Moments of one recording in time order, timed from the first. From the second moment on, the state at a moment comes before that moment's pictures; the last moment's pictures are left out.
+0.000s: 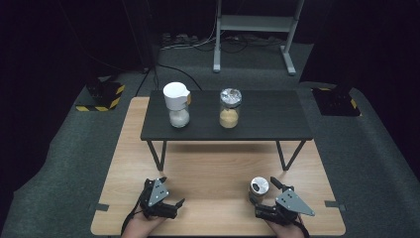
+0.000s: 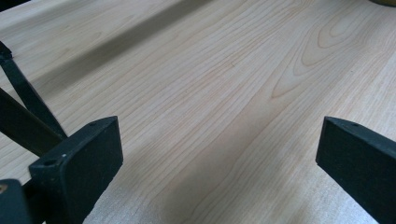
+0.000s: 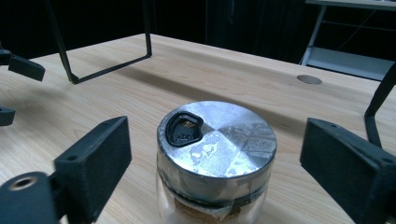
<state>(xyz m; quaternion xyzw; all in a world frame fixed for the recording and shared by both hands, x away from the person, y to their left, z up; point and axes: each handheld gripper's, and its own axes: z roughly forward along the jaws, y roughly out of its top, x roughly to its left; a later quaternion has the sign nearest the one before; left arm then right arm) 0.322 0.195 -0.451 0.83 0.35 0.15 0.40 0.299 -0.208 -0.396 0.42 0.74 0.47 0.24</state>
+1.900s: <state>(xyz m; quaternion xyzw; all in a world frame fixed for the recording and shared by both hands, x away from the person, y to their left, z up) 0.322 0.194 -0.451 0.84 0.35 0.15 0.40 0.302 -0.219 -0.396 0.42 0.71 0.51 0.25</state>
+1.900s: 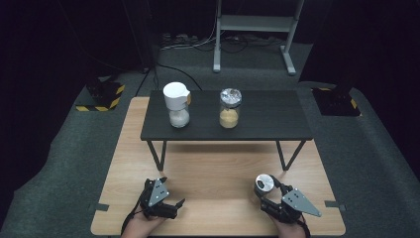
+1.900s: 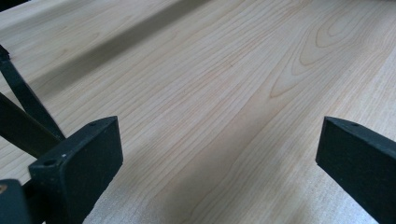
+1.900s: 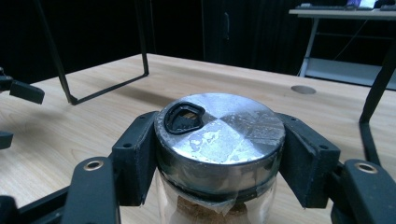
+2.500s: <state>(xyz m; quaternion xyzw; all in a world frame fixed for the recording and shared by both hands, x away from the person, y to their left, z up) 0.322 0.194 -0.451 0.84 0.34 0.15 0.40 0.303 -0.212 -0.360 0.40 0.69 0.54 0.28</state>
